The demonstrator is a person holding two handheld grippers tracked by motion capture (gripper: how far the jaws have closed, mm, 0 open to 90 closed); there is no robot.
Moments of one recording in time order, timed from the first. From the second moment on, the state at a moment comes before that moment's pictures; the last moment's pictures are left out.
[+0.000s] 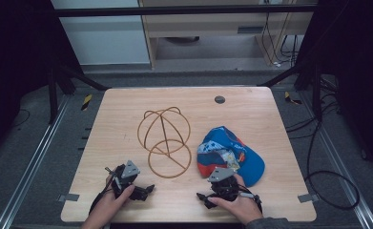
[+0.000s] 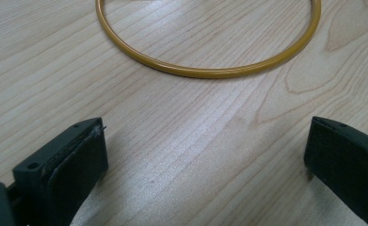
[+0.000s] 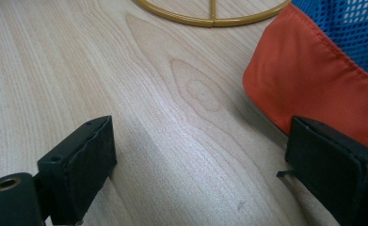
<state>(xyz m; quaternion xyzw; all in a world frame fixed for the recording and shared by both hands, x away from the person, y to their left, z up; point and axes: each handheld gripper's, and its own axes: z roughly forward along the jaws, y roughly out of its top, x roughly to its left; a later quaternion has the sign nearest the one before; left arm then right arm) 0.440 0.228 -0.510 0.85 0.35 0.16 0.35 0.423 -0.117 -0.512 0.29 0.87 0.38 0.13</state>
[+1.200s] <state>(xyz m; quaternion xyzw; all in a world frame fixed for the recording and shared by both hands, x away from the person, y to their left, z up) 0.439 0.228 -0.510 0.85 0.35 0.16 0.35 0.426 -0.181 -0.441 0.32 0.87 0.32 0.18</state>
